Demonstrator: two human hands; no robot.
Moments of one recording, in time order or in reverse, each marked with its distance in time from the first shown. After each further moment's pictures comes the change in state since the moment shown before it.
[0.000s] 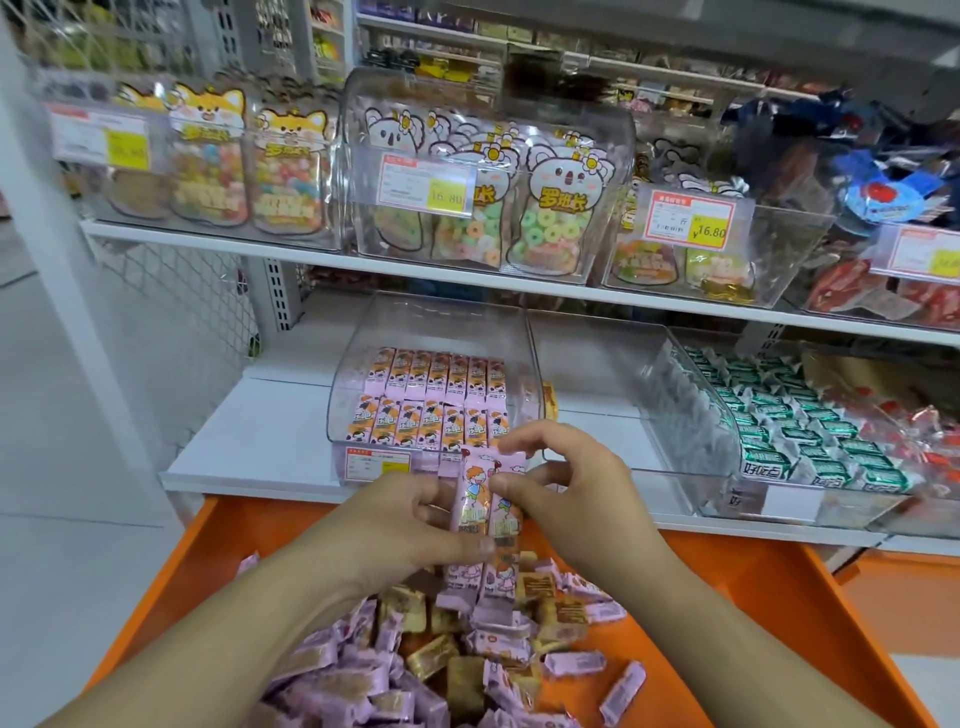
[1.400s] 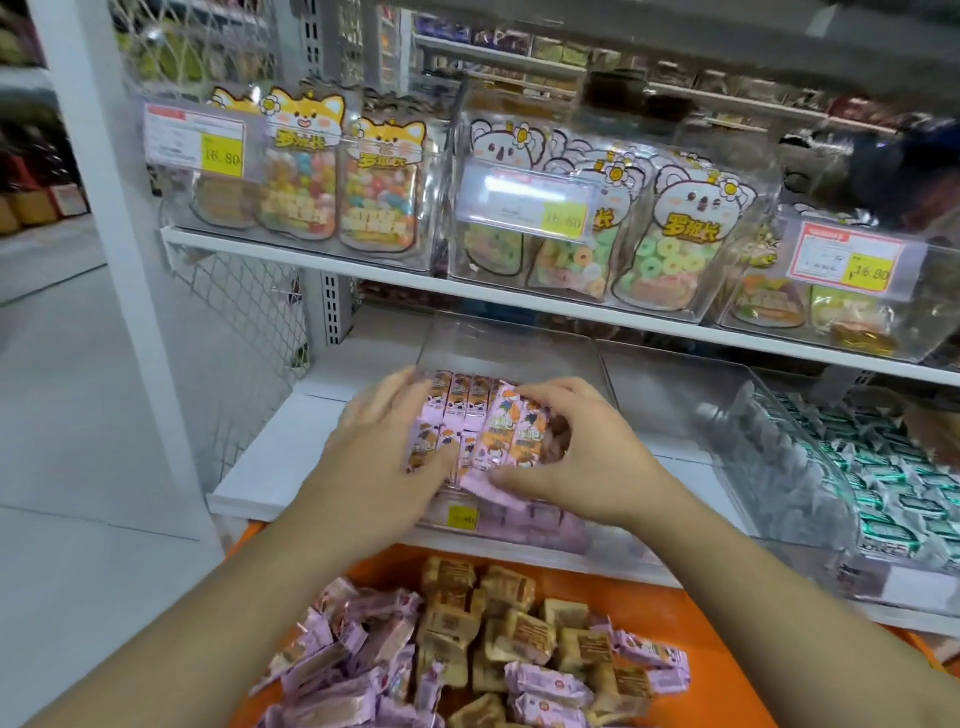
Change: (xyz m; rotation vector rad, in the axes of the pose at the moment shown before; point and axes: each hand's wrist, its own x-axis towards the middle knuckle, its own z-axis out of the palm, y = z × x) left_hand 0.041 -0.011 -0.102 0.677 0.553 0.420; right_hand 0.112 -0.014 0.042 -0.380 -0.149 -0.246
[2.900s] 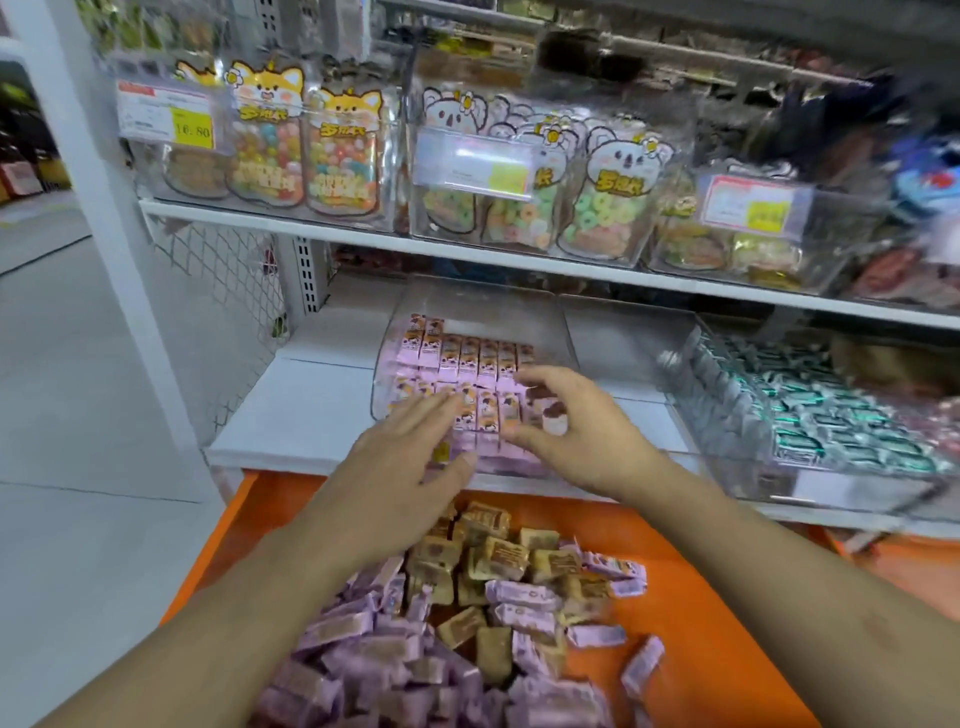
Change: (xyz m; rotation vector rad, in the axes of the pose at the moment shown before) left_hand -0.052 0.027 0.022 0.066 -0.257 0.109; right_hand -0.056 0.002 -0.013 -0.051 -0.014 0.101
